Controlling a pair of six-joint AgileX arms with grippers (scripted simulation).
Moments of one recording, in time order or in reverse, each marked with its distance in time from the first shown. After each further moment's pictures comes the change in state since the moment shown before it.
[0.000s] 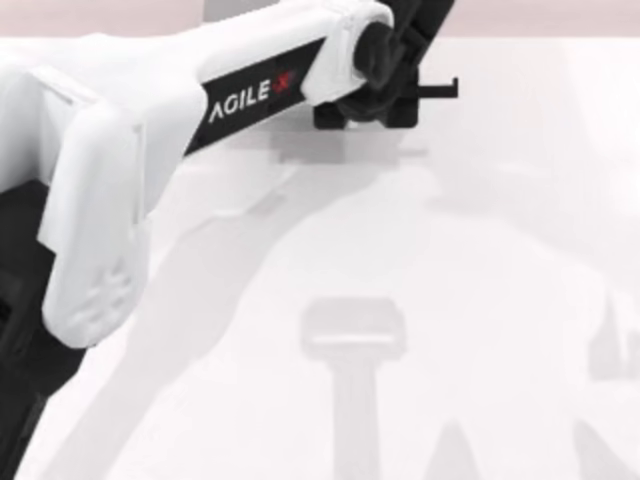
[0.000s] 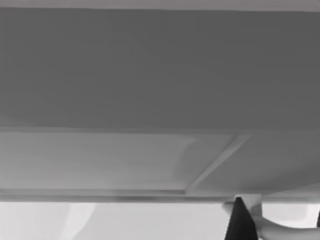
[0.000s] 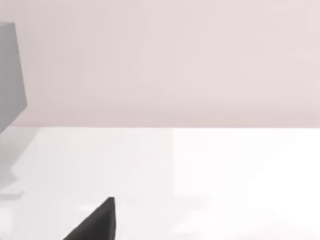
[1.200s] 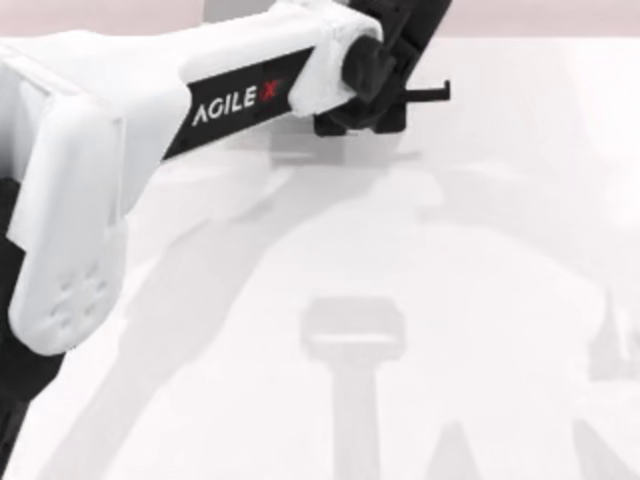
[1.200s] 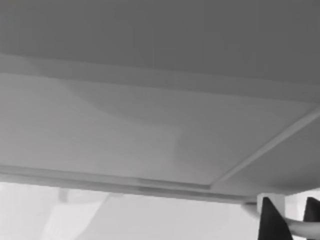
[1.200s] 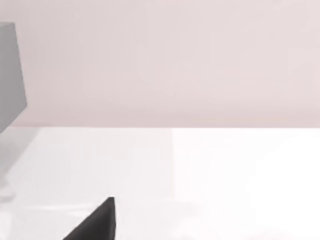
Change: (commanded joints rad) left arm -0.033 -0.110 -0.192 0.070 -0.020 -0.029; right arm 0.000 0.000 0.000 0.000 0.000 0.000
